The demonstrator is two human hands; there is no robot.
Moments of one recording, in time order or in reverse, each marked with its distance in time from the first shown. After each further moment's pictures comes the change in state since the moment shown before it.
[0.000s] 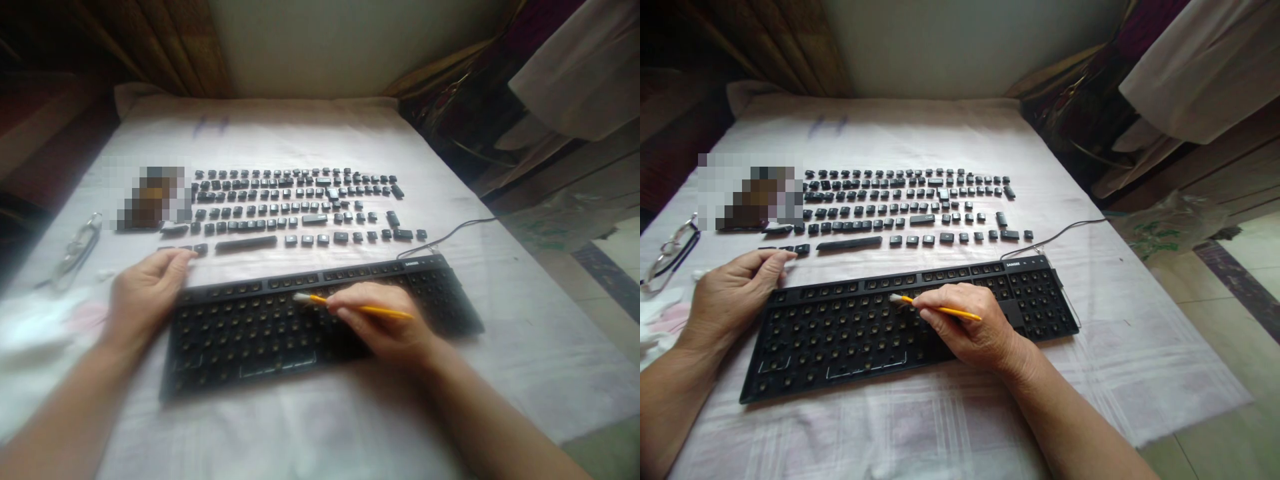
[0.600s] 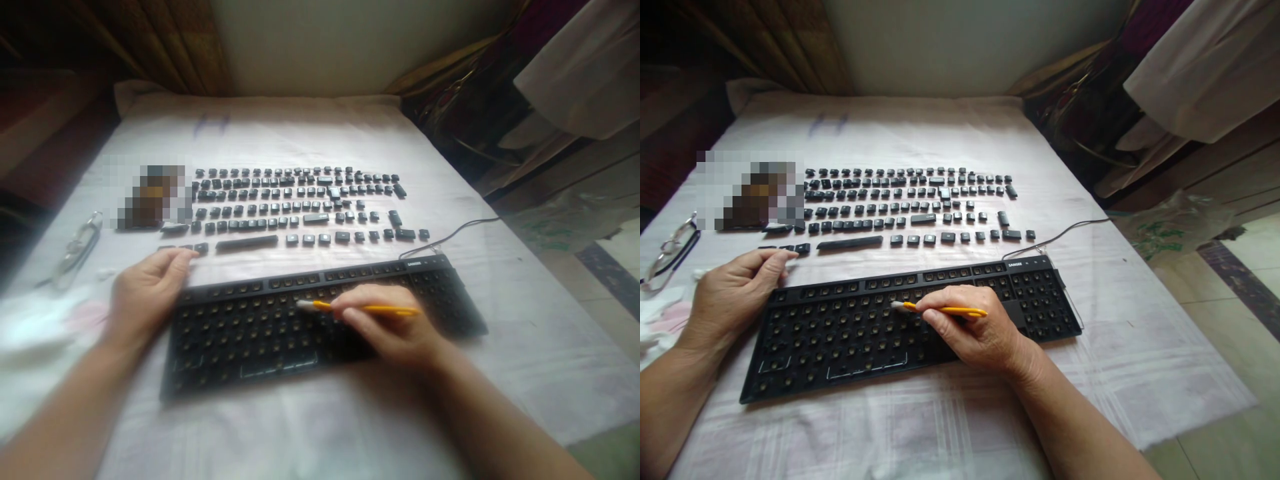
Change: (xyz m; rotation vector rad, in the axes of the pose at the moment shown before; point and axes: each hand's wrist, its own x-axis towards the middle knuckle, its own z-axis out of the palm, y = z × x) left_hand 0.000 -0.003 0.000 -0.007 -0.027 -0.013; right_hand 0.002 -0.005 -0.003 0.069 -0.008 0.095
